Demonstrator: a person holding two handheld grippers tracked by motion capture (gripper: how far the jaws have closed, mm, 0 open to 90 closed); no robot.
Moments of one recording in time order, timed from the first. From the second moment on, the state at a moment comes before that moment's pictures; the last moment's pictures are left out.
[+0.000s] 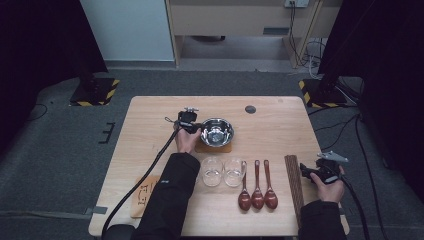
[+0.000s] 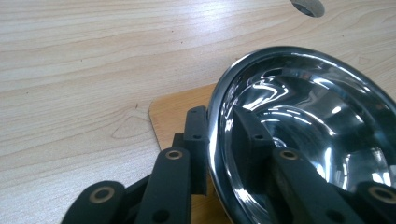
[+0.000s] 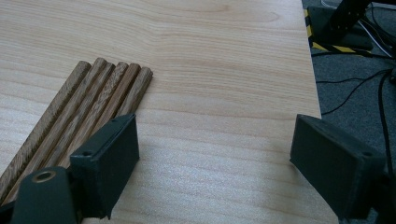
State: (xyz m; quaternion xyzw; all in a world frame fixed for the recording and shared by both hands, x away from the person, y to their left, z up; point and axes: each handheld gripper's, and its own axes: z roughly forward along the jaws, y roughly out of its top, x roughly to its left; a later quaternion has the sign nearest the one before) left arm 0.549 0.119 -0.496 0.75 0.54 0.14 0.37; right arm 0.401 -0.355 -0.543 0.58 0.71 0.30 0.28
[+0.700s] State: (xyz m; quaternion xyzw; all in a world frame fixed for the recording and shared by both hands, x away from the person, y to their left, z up) left arm 0.547 0.120 -0.495 0.74 0.54 0.15 0.36; right arm 0.402 -0.356 -0.543 0.58 0.71 0.31 0.27
